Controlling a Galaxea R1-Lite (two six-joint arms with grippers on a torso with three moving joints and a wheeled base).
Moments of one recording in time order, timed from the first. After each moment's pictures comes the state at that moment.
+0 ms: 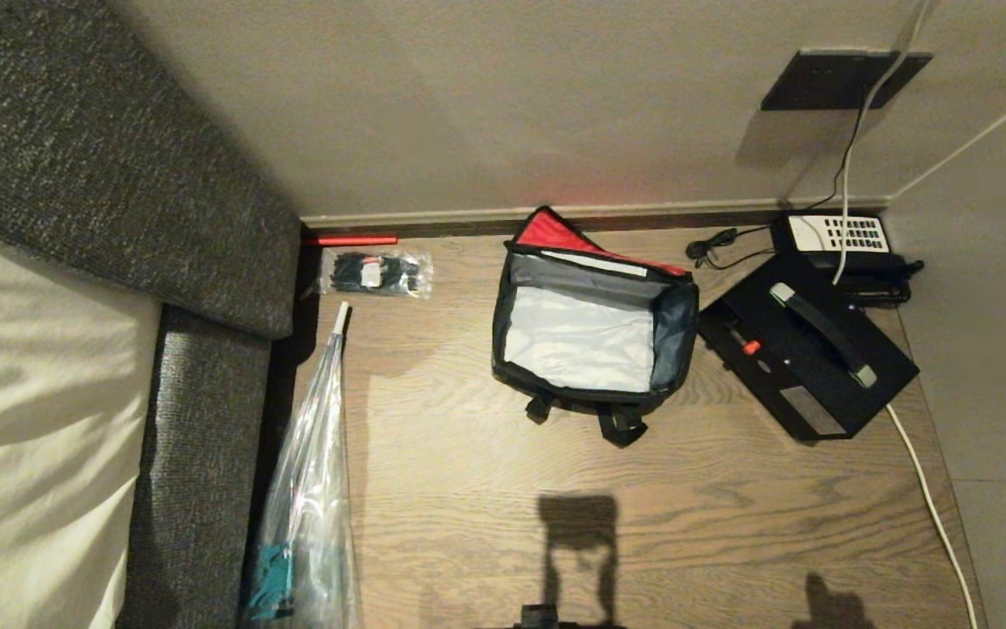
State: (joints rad) left arm 0.00 0.00 0.00 0.01 0.00 0.00; right arm 0.00 -0.01 0.00 -0.03 -0.01 0.05
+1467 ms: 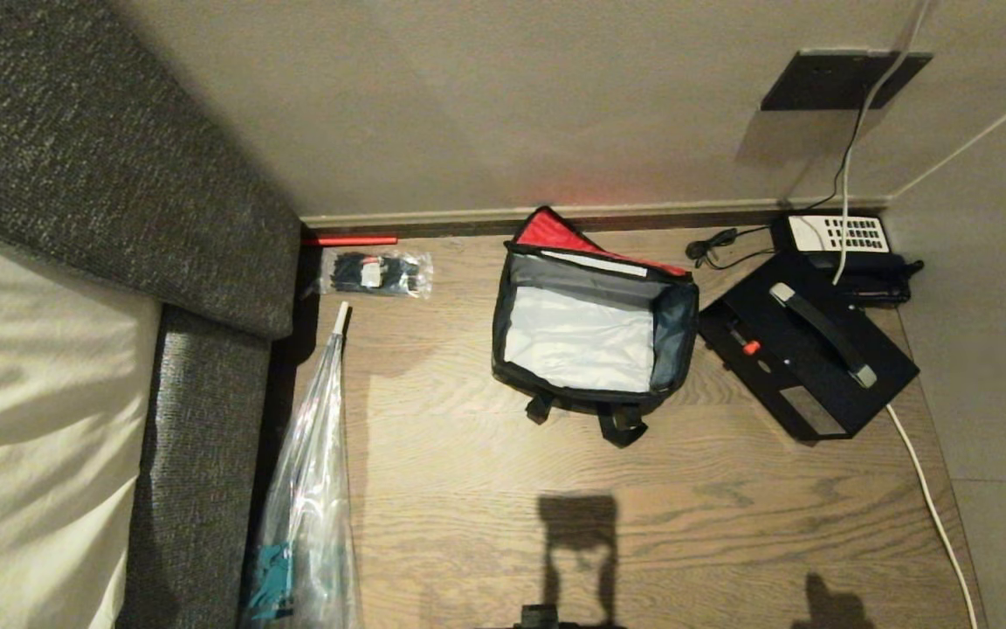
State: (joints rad) left arm 0.00 0.00 0.00 0.01 0.00 0.00; right arm 0.00 0.00 0.00 -0.03 -0.01 0.05
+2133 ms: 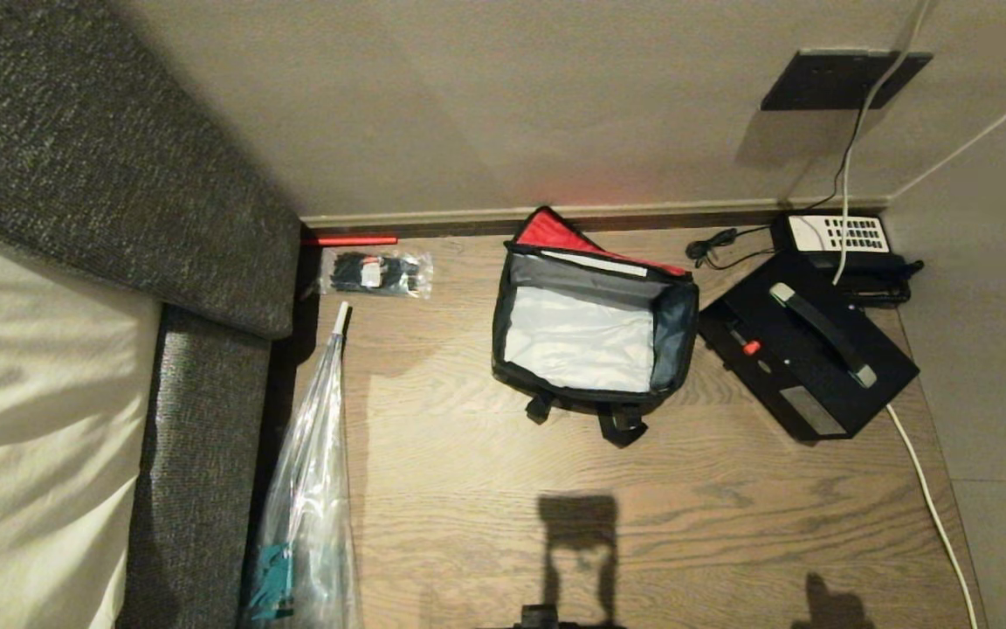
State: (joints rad) left arm 0.00 0.00 0.00 0.01 0.00 0.00; right arm 0.00 0.00 0.00 -0.03 -0.01 0.05
